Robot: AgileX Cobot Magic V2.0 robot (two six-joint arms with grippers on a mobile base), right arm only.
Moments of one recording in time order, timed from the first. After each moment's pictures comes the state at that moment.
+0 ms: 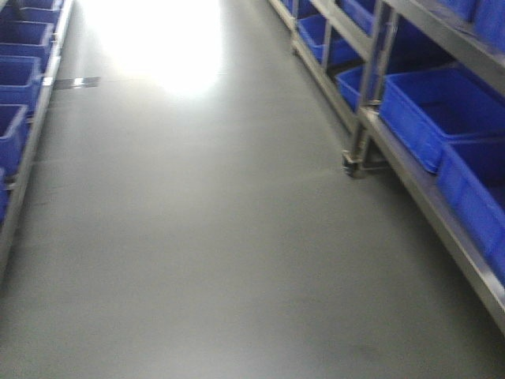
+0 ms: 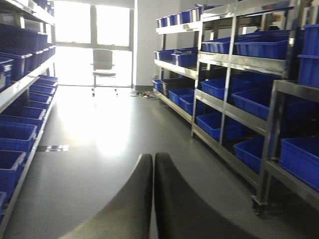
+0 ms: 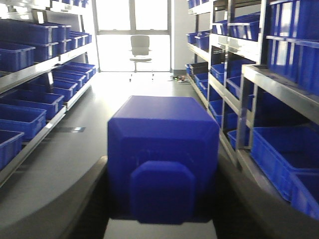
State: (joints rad) arm 0.14 -0.01 -0.24 -0.02 0.32 -0.01
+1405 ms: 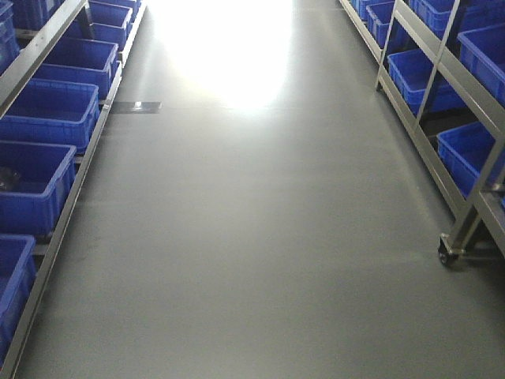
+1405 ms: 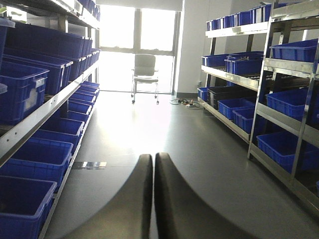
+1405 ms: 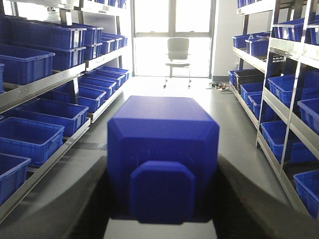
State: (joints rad) arm 0.14 -0.01 -0.24 -0.02 0.32 -0.01
